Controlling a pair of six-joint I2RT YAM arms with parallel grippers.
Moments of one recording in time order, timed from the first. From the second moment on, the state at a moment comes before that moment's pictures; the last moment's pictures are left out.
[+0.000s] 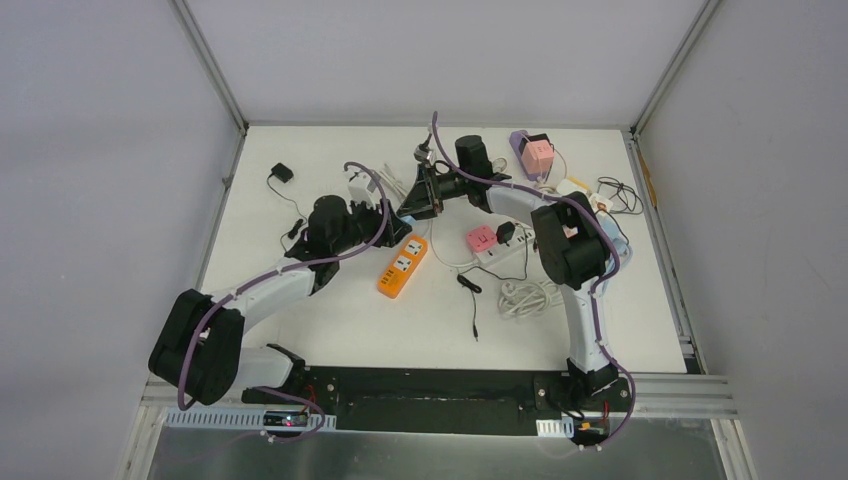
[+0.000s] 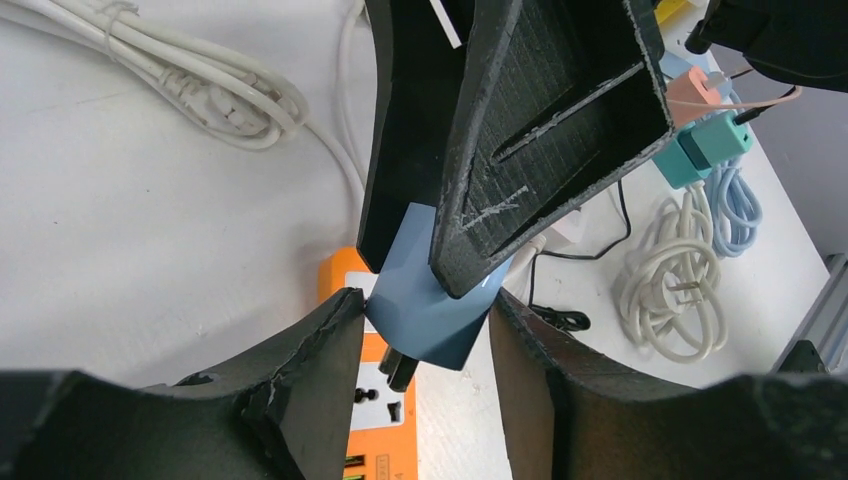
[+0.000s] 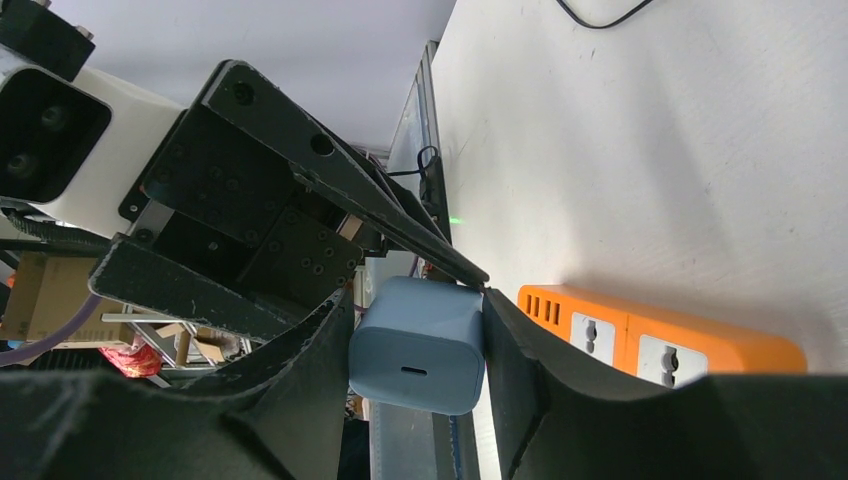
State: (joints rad) left arm -0.45 1.28 0.61 0.47 0.33 -0.43; right arm 0.52 2.20 1.56 0.18 -1.24 0.82
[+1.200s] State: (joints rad) left arm -0.47 1.30 0.54 0.62 0.30 -0.48; right arm 0.52 2.21 1.56 0.17 -1.21 0.85
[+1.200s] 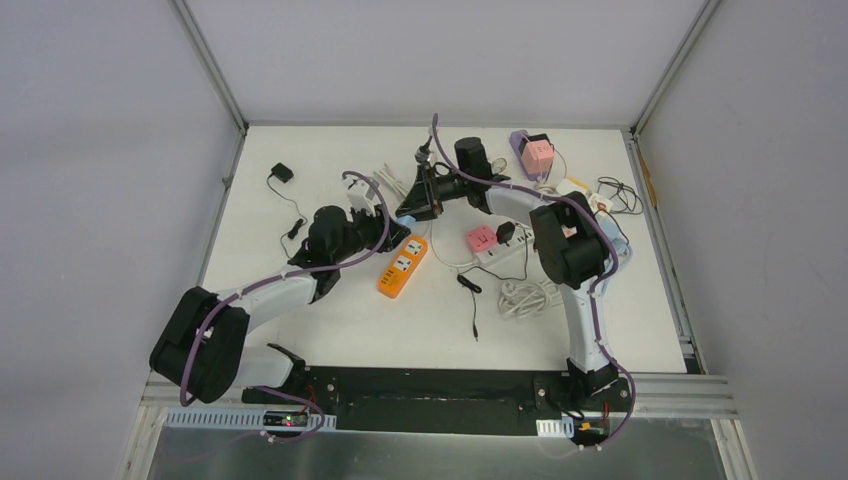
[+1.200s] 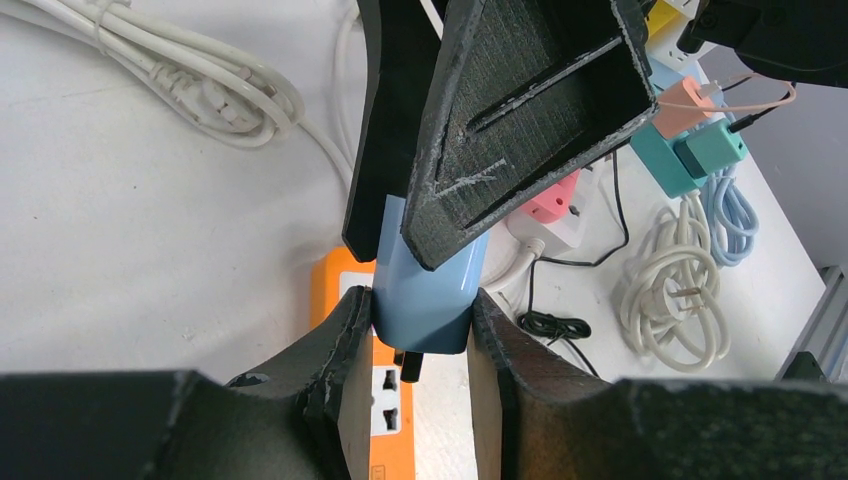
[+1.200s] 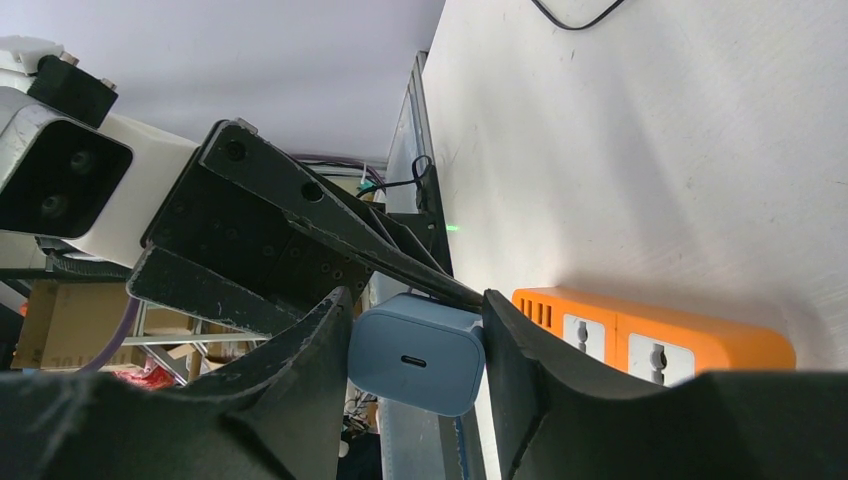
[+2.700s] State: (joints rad) left arm 0.01 1.32 0.71 0.01 0.29 -0.66; right arm 0.52 2.21 1.79 -0.65 -1.10 0.22
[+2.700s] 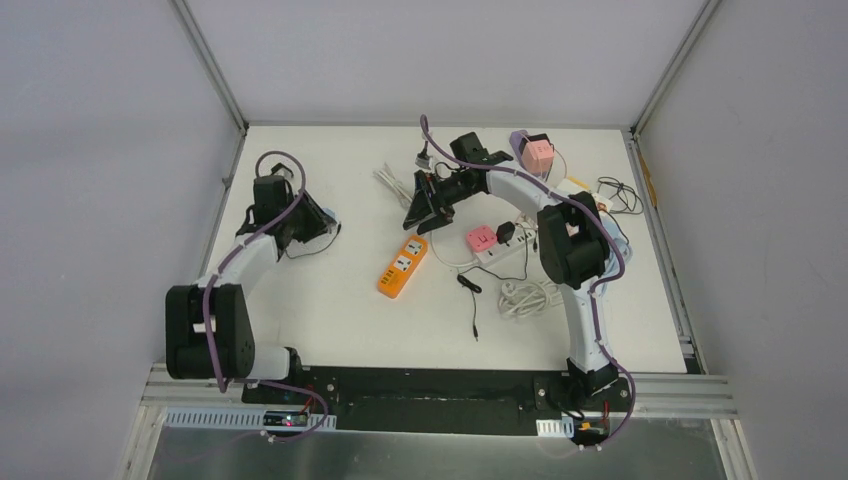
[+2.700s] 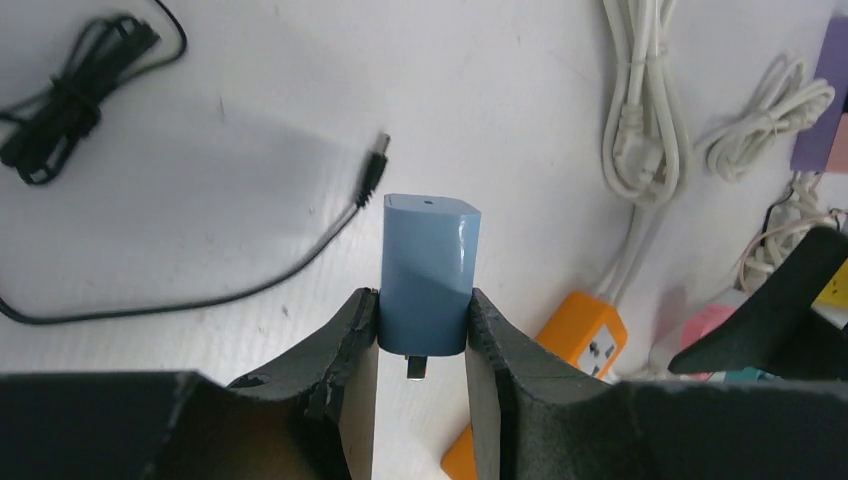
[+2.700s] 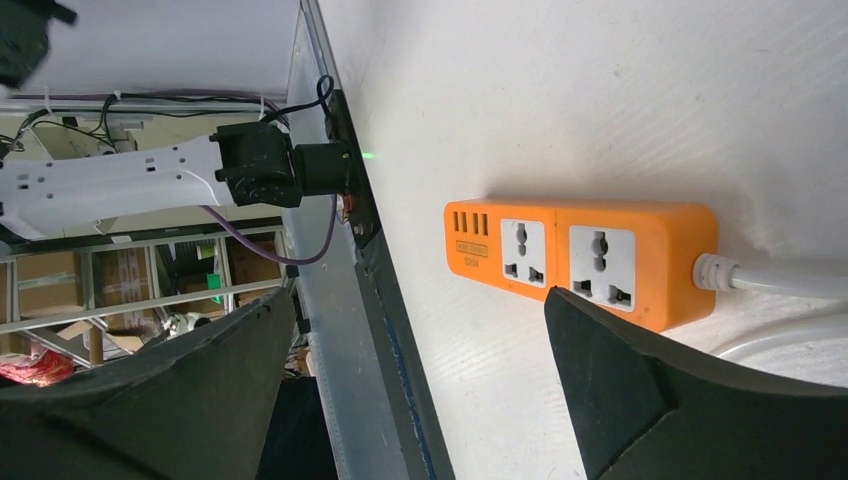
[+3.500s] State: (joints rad) left arm 0.24 2.08 1.53 -0.35 0.41 -0.51; right arm 0.47 2.21 1.81 -0.77 -1.06 0.09
